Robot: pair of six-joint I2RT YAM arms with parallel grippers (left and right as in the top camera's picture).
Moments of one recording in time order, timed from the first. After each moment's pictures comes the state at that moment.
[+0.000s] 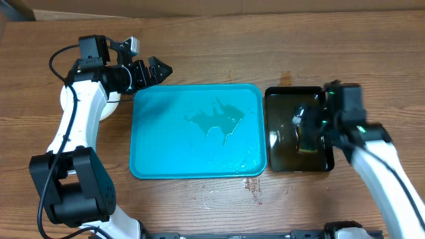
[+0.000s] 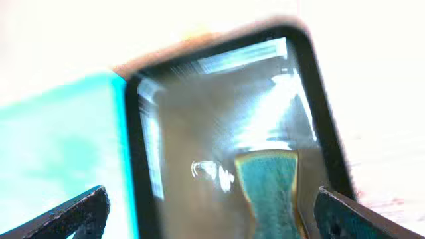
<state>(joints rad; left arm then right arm) 0.14 1.81 1.40 -0.63 0.70 -0.18 0.08 1.23 0.87 -0.56 -0.08 0.38</state>
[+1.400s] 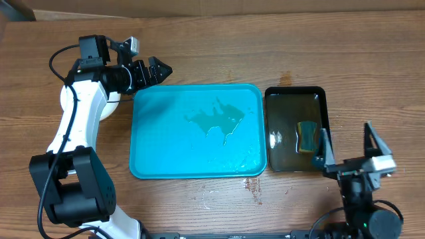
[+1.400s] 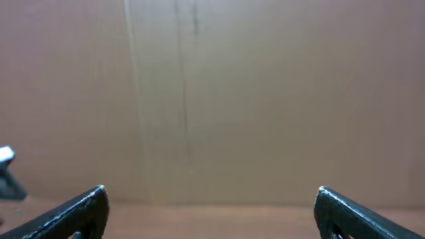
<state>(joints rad) 0.14 1.81 1.40 -0.63 0.70 -0.18 0.08 0.02 0.17 0.15 -0.06 0.10</state>
